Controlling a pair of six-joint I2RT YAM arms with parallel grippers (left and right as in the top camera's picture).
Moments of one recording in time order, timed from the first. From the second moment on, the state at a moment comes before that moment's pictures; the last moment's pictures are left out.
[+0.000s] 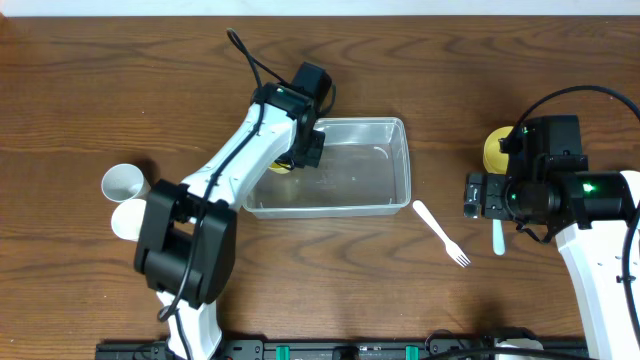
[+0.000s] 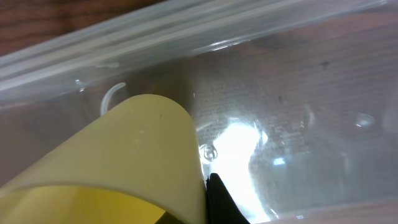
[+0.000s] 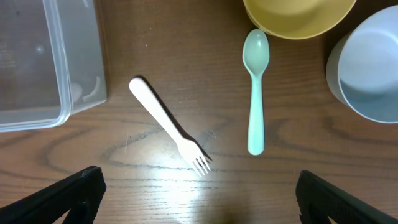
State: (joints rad) left arm -0.45 1.99 1.55 -1.01 -0.06 -0.20; right arm 0.04 1.21 1.16 -1.21 -0.01 0.16
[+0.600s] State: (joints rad) left arm -0.36 2.03 1.55 -1.00 -0.06 -0.19; right arm 0.04 1.21 1.16 -1.21 -0.01 0.16
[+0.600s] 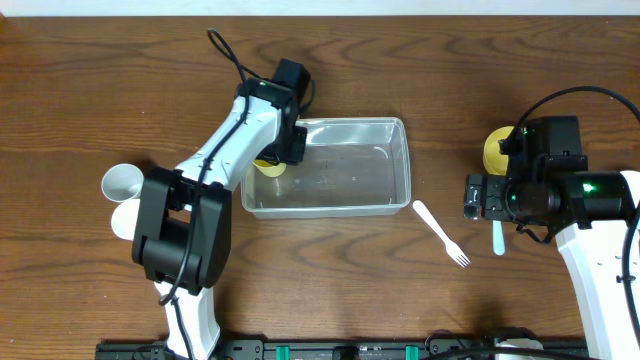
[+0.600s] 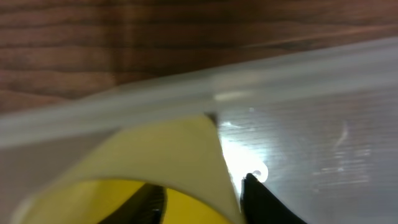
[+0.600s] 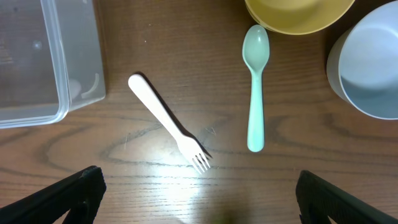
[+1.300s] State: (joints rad) left arm -0.35 1.63 1.55 -1.08 -0.08 -0.22; right arm 0.04 1.21 1.16 -1.22 -0.01 0.16
